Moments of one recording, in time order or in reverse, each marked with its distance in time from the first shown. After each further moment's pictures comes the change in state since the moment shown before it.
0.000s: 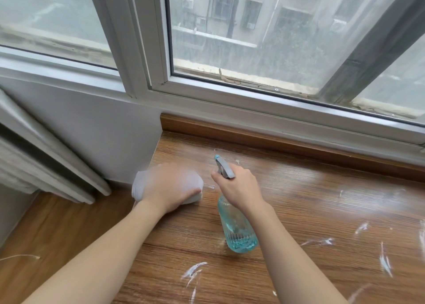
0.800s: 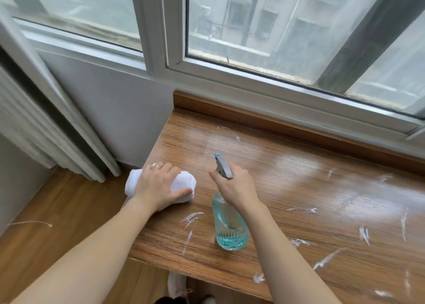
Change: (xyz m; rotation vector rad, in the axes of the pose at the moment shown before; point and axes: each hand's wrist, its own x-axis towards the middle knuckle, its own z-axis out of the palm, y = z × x) left_hand -0.113 0.019 -0.036 0.026 -0.086 -0.040; right_hand -0.104 0.022 0.016 0.076 -0.007 -0.070
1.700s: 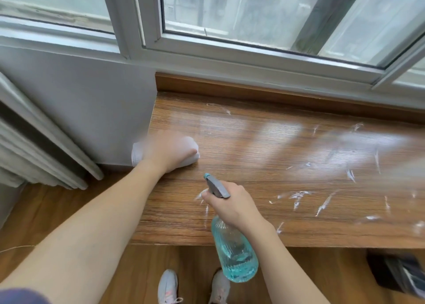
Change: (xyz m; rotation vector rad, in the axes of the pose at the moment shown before) left_hand 0.051 -0.017 -0.012 0.040 -0.182 0.043; right_hand -0.099 -0.016 0.060 0.041 -0.096 0.146
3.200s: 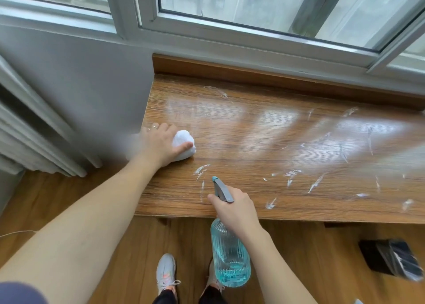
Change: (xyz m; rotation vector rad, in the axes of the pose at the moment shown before) left_hand -0.048 0.006 0.011 -0.008 0.109 0.024; right_hand -0.053 0.041 0.037 0.068 0.080 0.130
